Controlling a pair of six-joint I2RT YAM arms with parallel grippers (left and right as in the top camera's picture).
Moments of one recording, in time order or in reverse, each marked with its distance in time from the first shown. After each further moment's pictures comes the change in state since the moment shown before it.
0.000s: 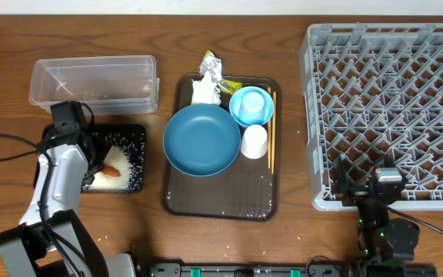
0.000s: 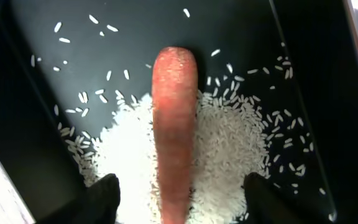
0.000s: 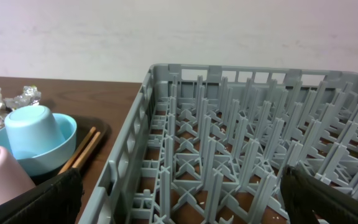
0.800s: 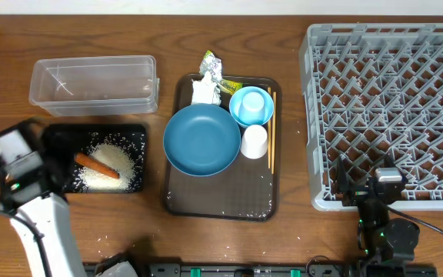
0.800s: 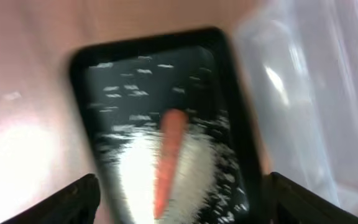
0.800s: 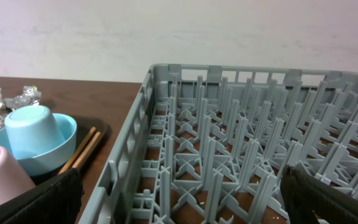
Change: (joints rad) left arm 0.232 -0.396 0.011 -0.103 0.101 0.033; right arm 0.000 0.000 0.000 0.000 0.000 0.000
